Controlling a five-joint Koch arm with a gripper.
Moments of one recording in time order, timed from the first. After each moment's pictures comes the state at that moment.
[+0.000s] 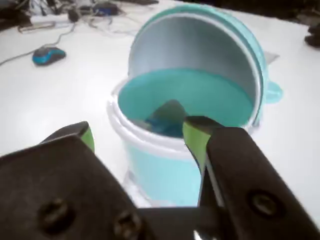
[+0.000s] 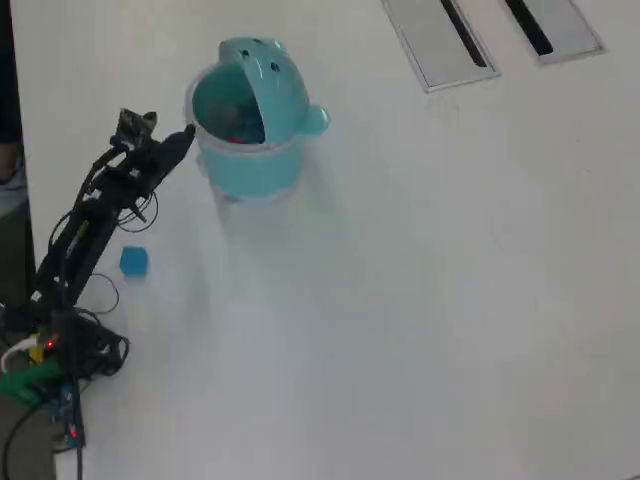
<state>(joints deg) -45.1 102.5 87.5 26.5 -90.6</state>
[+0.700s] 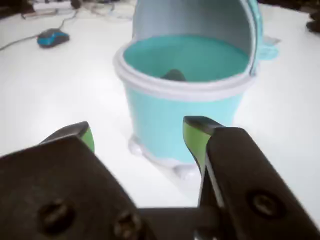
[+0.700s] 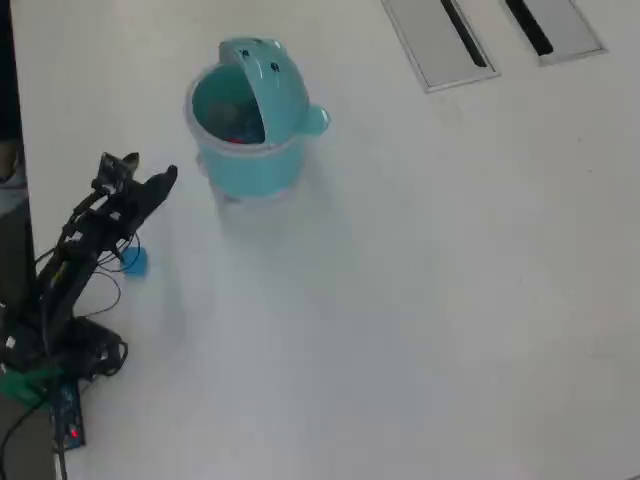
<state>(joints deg) -46.7 121.4 114.3 21.4 -90.5</state>
